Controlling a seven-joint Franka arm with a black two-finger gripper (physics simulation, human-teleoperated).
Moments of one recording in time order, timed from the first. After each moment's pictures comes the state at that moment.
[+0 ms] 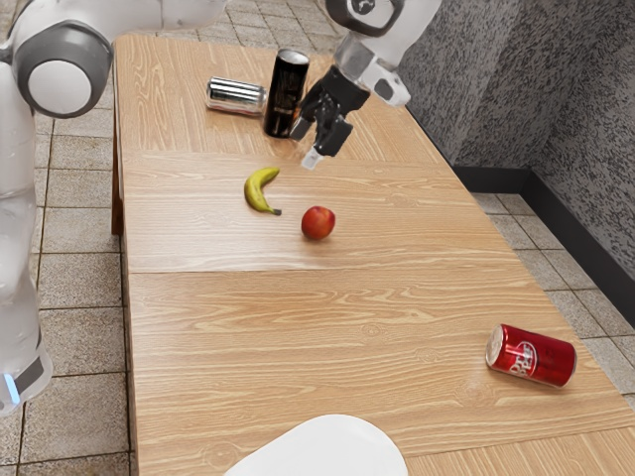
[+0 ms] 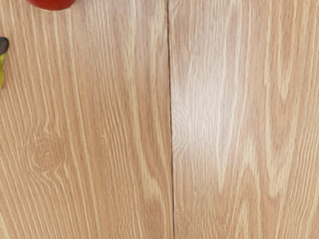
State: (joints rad) arm -0.04 0.08 0.07 -1.37 0.01 1.08 0.07
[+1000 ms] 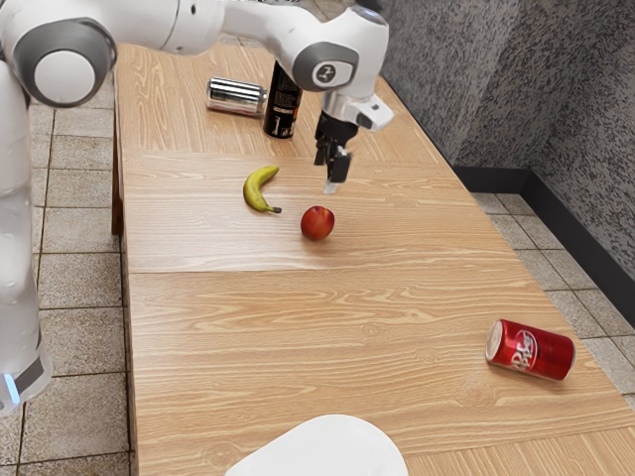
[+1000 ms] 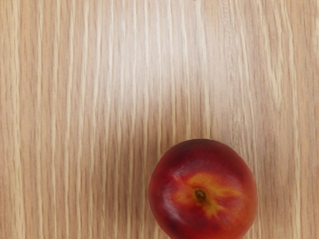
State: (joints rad) arm 0.05 0.04 0.15 -1.79 0.03 1.85 0.24
